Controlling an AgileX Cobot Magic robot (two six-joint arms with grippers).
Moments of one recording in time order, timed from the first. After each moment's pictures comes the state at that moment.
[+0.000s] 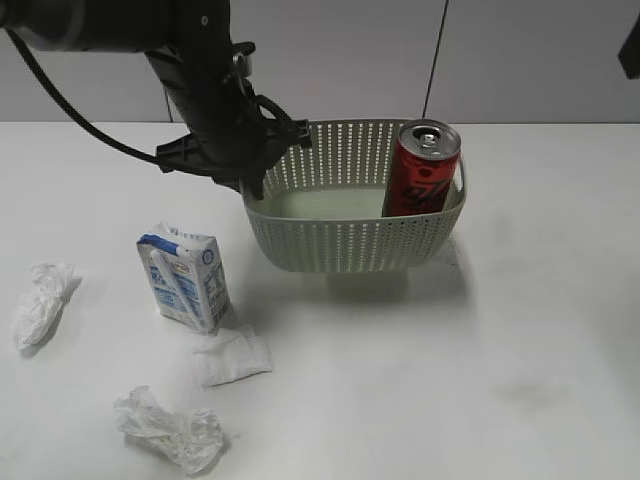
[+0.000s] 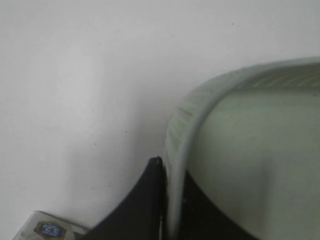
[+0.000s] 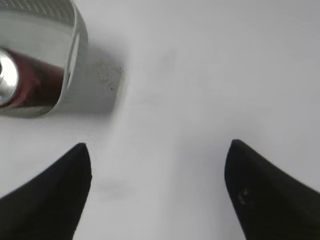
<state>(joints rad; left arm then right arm) -0.57 2.06 -1.61 -0.08 0.84 -0.52 0.19 1.46 -1.49 0.06 1.18 -0.05</state>
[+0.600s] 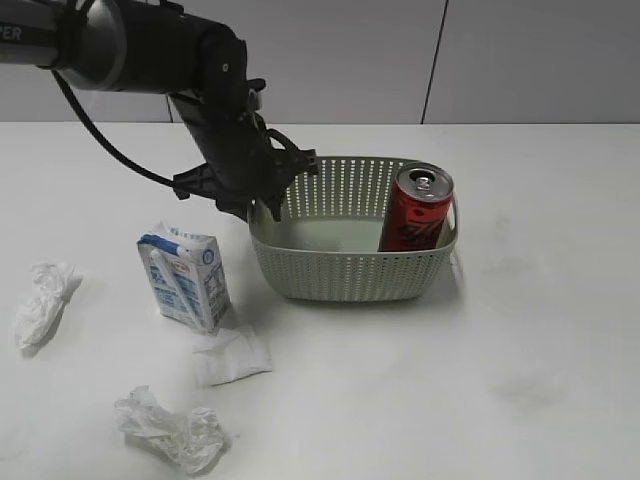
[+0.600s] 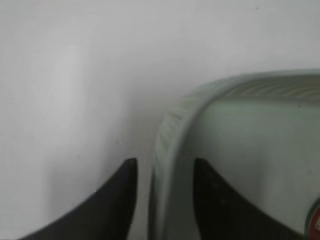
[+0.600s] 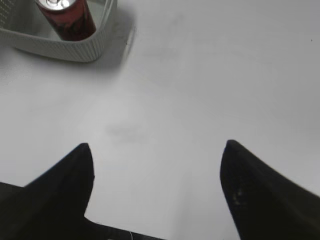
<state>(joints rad) -0.57 2.16 -1.62 -0.10 0.78 -0.53 0.19 0.76 -0.90 0.09 1.07 -0.05</state>
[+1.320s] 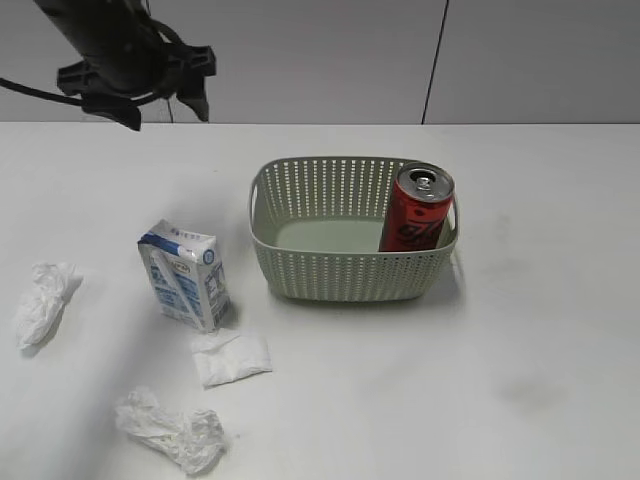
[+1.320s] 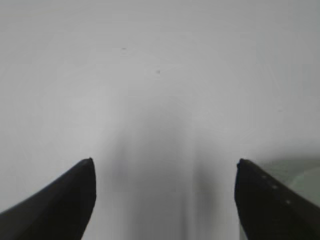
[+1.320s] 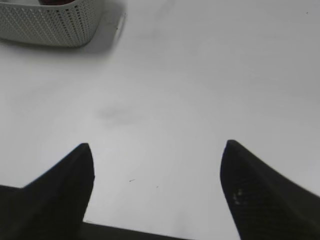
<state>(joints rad) -0.36 1.97 -1.62 -0.09 0.80 -0.27 0.19 0.16 -0.42 0.06 0.95 0.03</state>
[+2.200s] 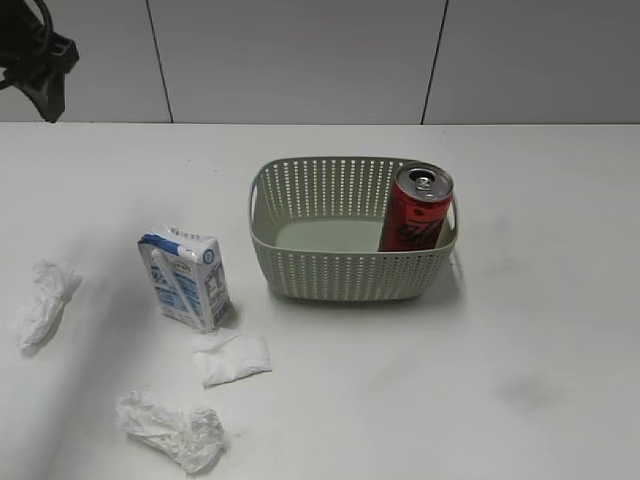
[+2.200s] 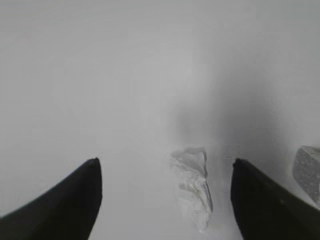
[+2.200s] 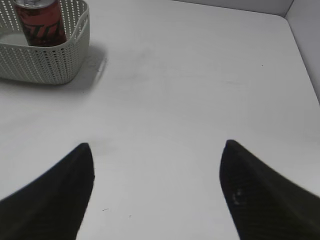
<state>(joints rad) -0.24 1.78 -1.62 0.11 1.21 0.06 0.19 0.00 -0.41 -0.01 0.95 0.01</state>
